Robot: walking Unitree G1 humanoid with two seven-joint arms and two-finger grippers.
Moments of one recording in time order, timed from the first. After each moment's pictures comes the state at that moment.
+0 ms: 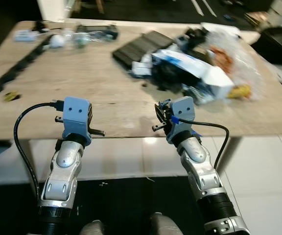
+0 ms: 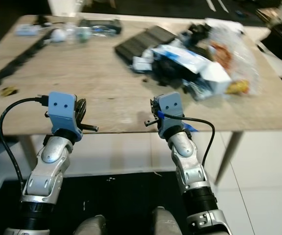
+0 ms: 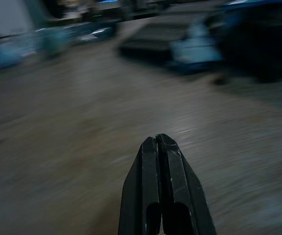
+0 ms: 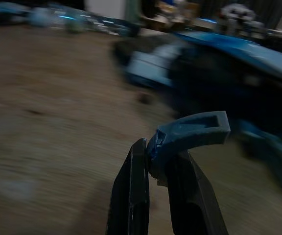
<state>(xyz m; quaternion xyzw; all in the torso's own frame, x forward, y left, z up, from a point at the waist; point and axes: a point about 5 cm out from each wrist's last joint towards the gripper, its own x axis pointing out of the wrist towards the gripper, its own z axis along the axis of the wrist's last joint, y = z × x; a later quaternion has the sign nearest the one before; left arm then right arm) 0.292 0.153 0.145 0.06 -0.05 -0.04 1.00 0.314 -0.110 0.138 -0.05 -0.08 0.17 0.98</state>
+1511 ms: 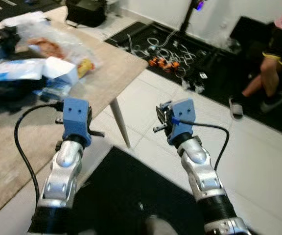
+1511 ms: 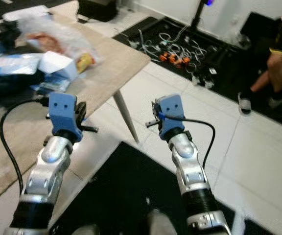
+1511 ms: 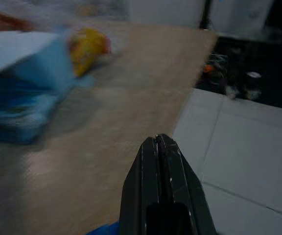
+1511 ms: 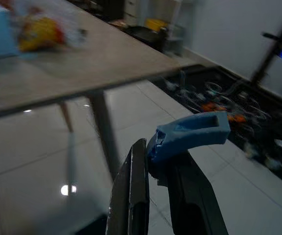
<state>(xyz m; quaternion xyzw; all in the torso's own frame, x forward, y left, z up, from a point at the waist) 0.295 0.155 0.141 0.04 -0.02 -0.03 1.00 0.314 -0.112 0.135 -0.05 -0.08 0.16 0.98</state>
